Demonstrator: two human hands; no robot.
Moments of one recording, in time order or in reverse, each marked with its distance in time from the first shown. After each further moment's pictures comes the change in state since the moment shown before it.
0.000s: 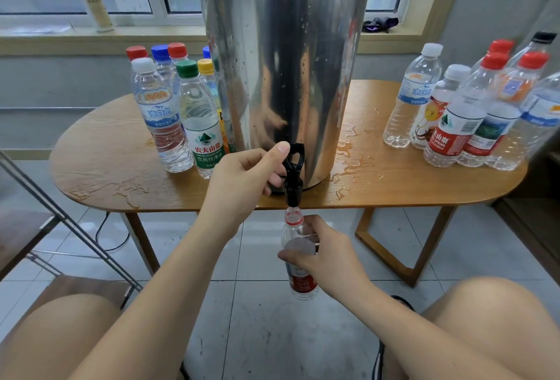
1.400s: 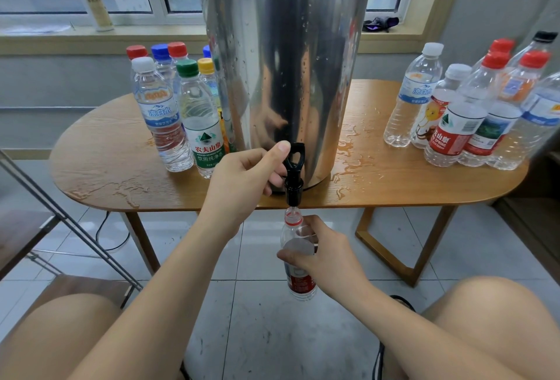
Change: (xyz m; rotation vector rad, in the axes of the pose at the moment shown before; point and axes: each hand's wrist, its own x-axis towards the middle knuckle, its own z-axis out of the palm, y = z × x) left_hand 0.000 -0.001 0.000 0.001 -0.003 -0.003; right_hand 0.001 0.004 0.004 0.003 -0.008 0.002
